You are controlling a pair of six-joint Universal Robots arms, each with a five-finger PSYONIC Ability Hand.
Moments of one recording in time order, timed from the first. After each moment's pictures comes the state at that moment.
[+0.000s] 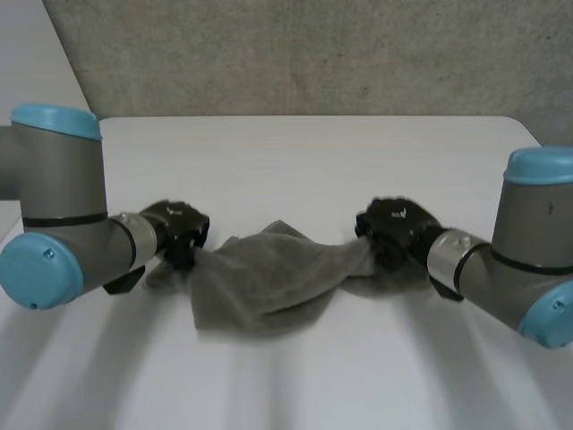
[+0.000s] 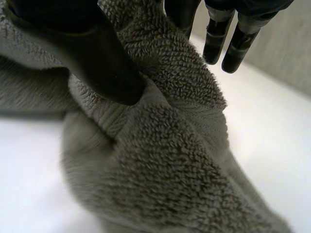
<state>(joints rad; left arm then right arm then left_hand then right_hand) 4.35 -2.16 -1.20 2.75 -1.44 3.51 1.92 -1.04 1.42 0.05 1.20 2.81 1.27 1.26 0.22 0.23 1.12 1.31 1.27 0.21 0.23 1.13</state>
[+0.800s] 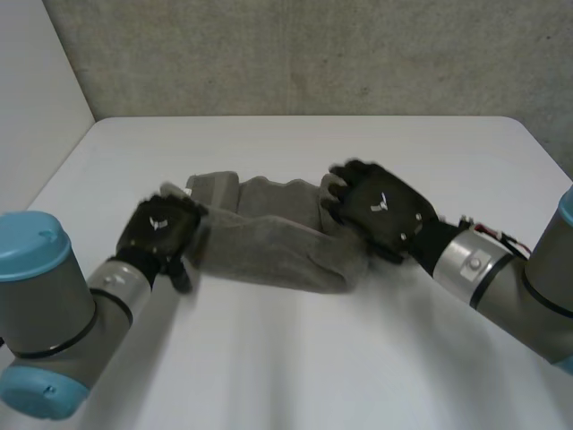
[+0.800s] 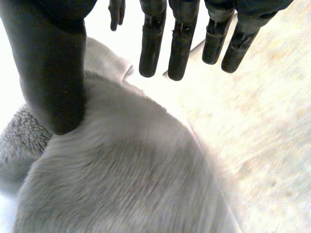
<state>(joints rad) 4.34 -1.90 -1.85 3.48 -1.48 3.42 1.87 -1.25 1.73 -0.34 0.86 2.43 0.31 0.26 0.22 0.23 0.06 0.60 0.62 0.21 0.23 0.39</state>
